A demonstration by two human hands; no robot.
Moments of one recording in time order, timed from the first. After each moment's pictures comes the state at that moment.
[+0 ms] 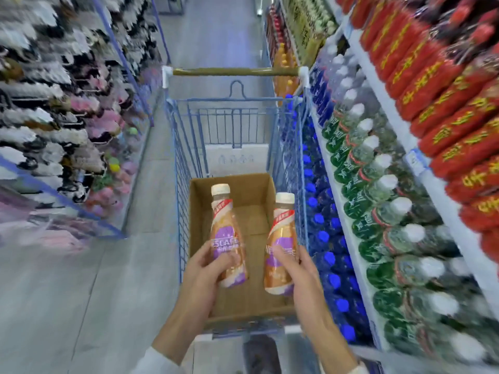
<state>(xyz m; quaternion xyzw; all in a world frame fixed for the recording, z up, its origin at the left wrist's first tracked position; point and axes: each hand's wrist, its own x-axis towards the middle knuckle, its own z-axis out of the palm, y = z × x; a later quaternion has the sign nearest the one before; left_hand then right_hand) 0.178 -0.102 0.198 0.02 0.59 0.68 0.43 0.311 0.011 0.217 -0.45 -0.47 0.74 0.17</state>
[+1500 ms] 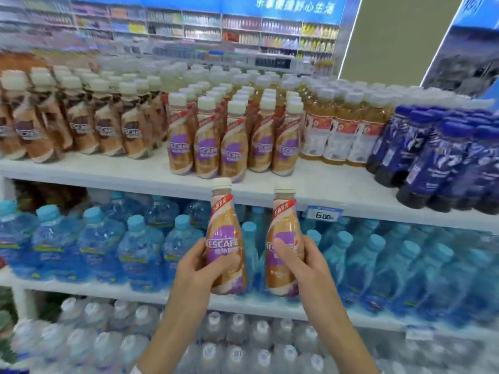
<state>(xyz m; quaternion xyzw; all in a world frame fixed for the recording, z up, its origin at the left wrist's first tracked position) 0.900 -0.245 0.380 0.53 0.28 0.37 0.71 1.043 -0.368 0.401 -0.64 -0.29 0.30 0.65</state>
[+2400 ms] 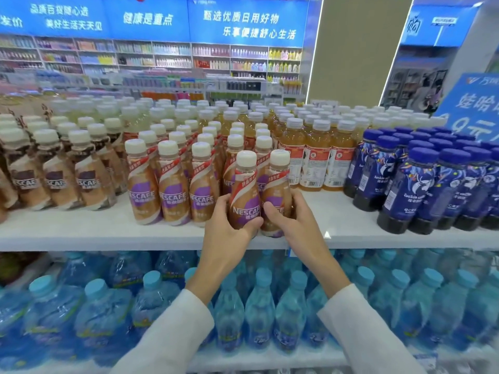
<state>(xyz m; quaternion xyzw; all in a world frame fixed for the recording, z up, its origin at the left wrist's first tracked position) 1.055 -0.170 0.439 0.72 0.24 0.40 0.51 1.169 -0.280 0.458 -0.66 -0.35 0.17 0.65</state>
